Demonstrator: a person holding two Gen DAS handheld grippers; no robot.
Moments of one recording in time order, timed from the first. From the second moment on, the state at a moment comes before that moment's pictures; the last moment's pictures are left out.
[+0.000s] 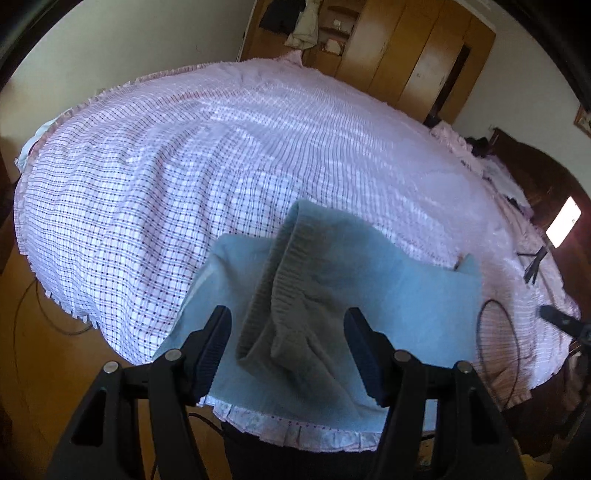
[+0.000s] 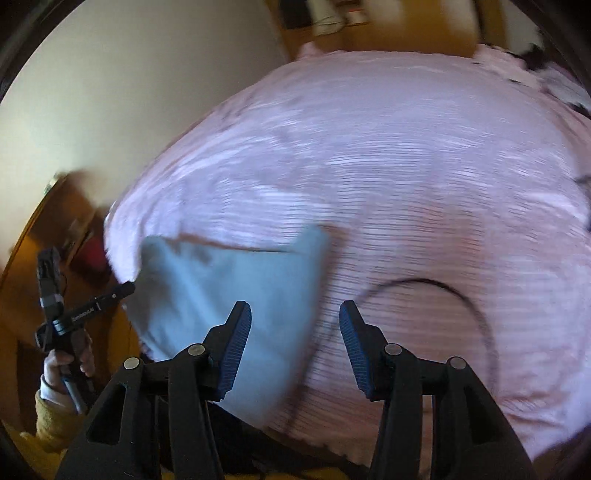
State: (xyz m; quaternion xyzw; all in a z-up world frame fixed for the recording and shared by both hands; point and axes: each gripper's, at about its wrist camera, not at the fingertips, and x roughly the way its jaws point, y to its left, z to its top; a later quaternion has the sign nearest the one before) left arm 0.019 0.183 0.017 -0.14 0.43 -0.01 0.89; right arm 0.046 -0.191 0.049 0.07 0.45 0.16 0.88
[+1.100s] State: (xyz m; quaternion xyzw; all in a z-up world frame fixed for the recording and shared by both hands) left arm 0.033 0.225 0.049 -0.19 0.39 0.00 0.90; right arm 0.023 -0.240 0.115 -0.09 0.51 0.12 0.85
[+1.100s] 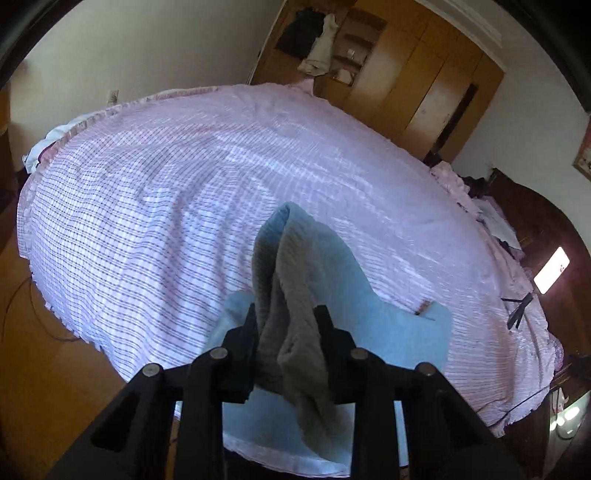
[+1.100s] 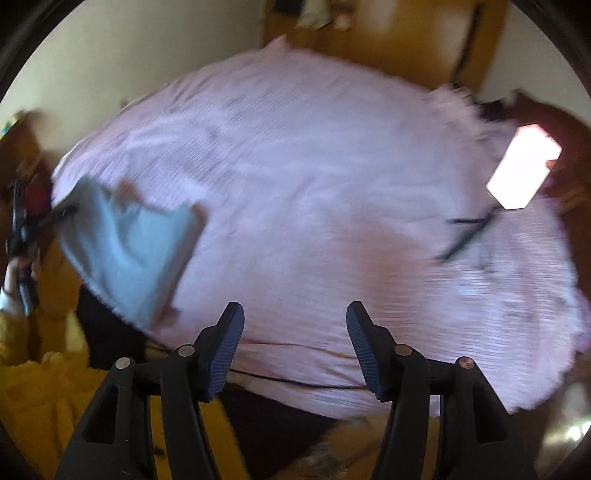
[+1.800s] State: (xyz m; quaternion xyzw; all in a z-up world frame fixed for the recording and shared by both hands) left arm 0.024 0.255 -0.004 -0.12 0.45 0.08 0.88; right arm 0.095 -0.142 -0.046 0.07 0.54 0.23 0.81
